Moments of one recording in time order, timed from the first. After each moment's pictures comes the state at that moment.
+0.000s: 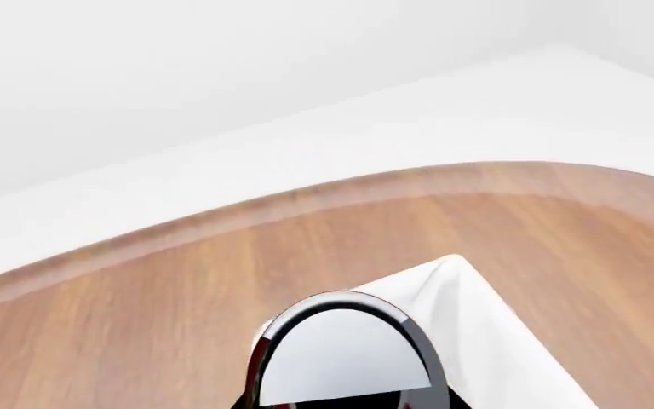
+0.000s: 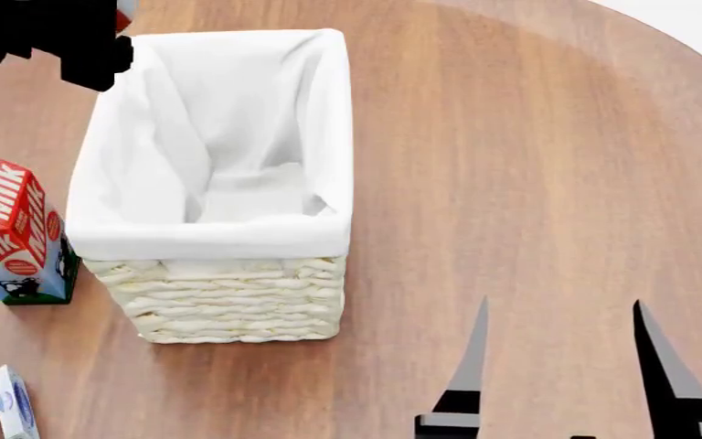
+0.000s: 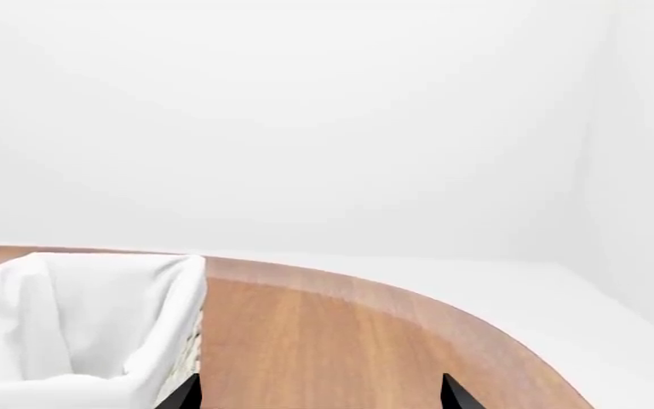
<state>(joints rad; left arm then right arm) -1.52 -0.43 0.51 -0.07 -1.05 -1.25 -0.45 0.02 0.47 -0.16 -0.81 0.36 0.38 0.47</state>
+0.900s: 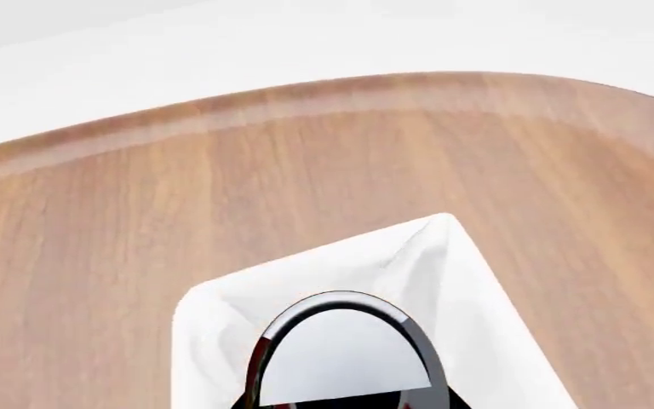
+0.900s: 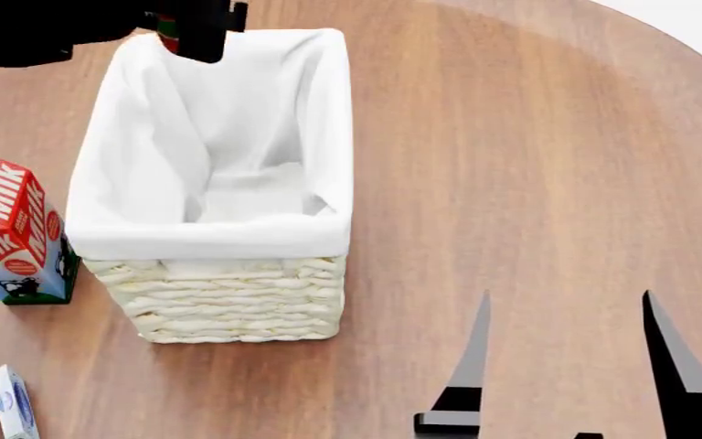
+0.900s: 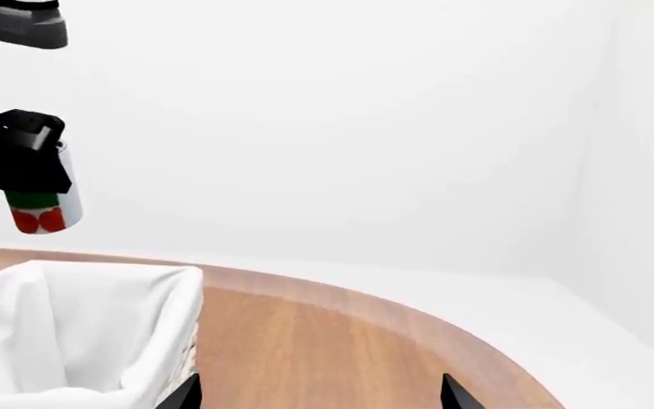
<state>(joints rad) -1.89 -0.04 1.16 -1.16 -1.20 -0.86 -0.14 0.03 0.50 -0.16 -0.87 0.36 0.44 0.51</state>
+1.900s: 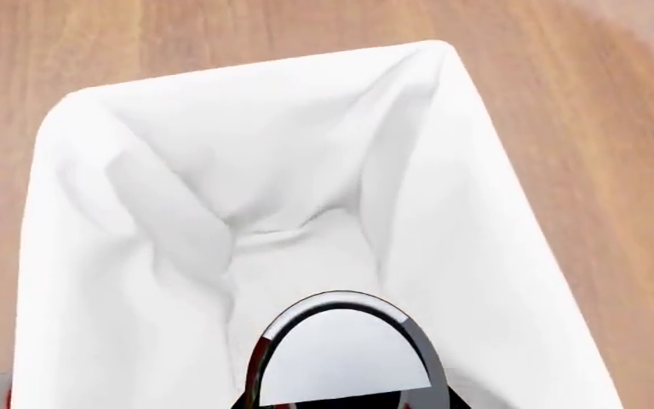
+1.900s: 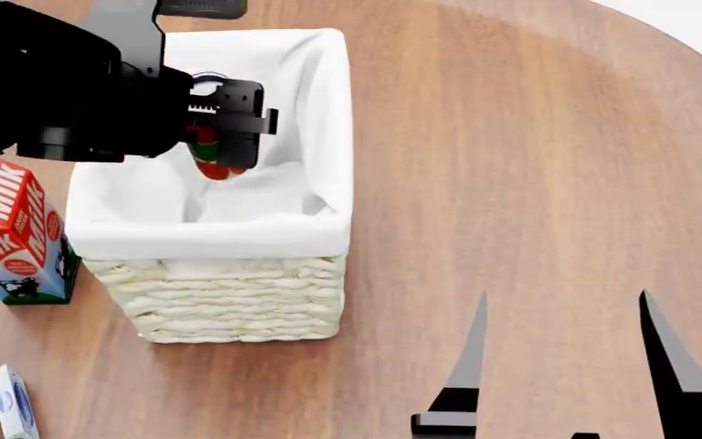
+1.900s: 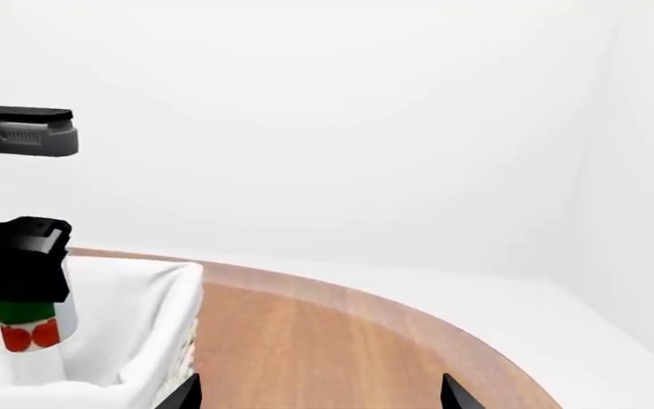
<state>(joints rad) -1.80 -0.02 1.65 -1.21 -1.87 -0.79 -0.23 0.04 0.52 -0.18 -0.87 0.36 0.44 0.52</state>
